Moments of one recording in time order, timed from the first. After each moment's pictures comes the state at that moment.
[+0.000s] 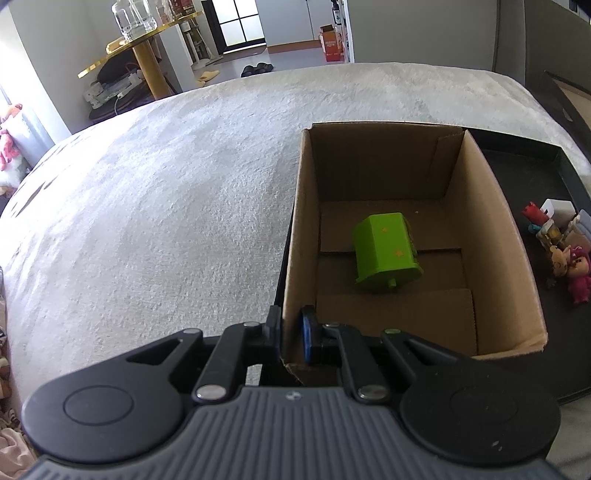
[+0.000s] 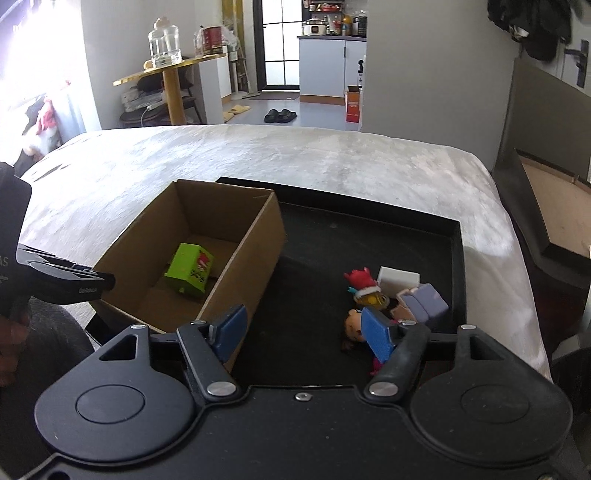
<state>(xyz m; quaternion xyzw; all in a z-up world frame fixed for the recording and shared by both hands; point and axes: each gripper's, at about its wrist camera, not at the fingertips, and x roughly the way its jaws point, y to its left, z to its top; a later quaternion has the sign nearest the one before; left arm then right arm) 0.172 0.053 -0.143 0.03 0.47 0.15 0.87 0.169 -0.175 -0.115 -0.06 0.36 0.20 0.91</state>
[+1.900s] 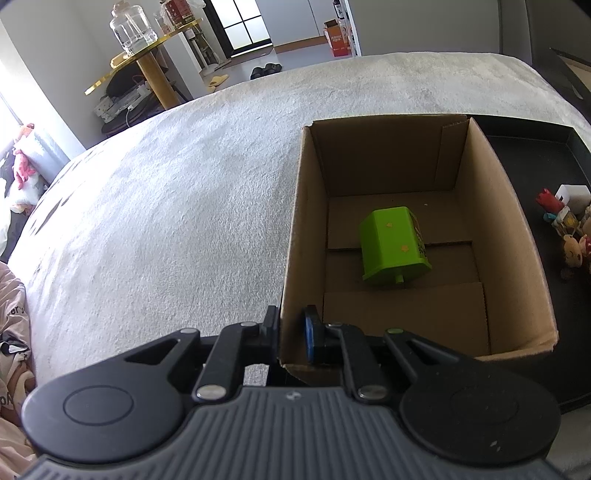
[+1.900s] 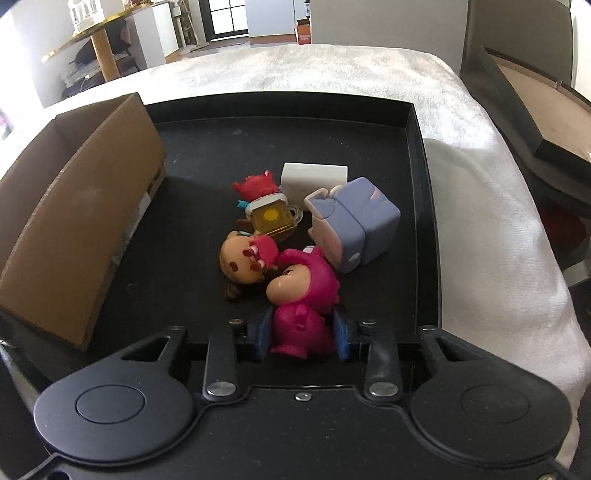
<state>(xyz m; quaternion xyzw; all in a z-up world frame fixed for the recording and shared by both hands) 0.182 0.033 -0.146 0.08 0.47 0.18 0.86 0.228 -0.223 -0.206 -0.04 0.46 0.15 0.88</state>
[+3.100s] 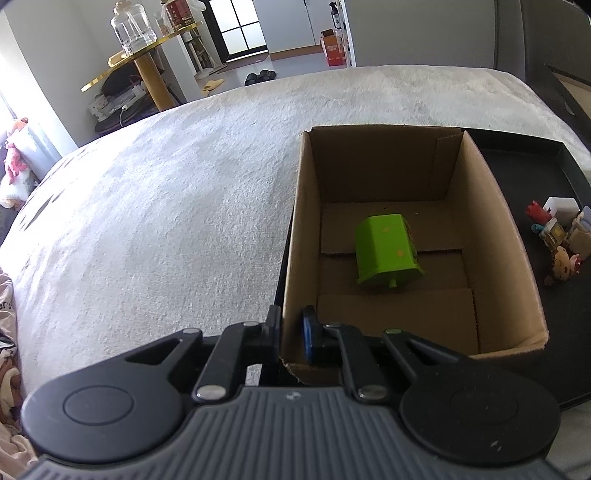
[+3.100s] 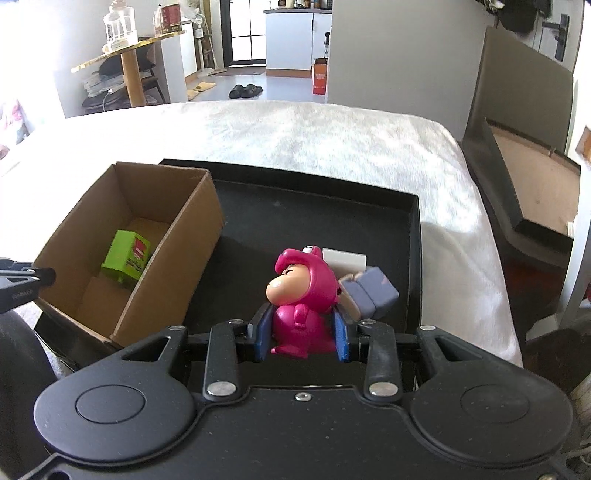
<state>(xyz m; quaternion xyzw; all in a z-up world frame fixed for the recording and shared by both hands) 0.175 0.043 -0.141 0.05 0.46 0.16 0.87 0.202 -0.196 -0.120 -0.08 0.40 0.16 0.90</state>
